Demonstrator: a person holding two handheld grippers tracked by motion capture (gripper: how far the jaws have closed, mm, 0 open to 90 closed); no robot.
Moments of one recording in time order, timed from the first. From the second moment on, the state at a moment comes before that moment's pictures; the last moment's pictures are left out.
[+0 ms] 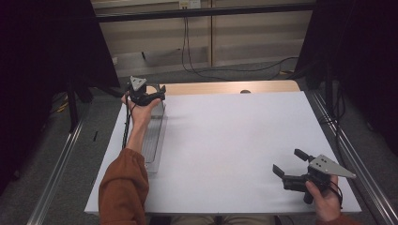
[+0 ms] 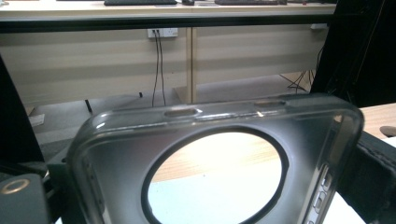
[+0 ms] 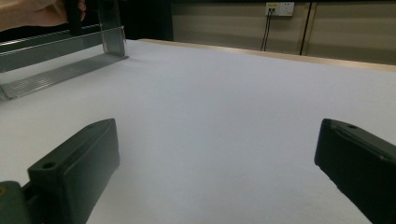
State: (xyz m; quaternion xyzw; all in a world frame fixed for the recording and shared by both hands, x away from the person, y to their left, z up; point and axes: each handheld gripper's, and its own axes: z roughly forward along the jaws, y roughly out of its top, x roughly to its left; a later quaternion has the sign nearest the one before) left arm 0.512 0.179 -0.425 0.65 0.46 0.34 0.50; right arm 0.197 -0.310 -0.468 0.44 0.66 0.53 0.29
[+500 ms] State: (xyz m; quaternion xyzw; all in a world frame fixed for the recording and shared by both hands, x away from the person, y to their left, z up) left arm 0.499 0.190 -0.425 0.65 0.46 0.33 0.51; right arm 0.198 -0.310 -0.469 0.44 0.67 0.53 0.29
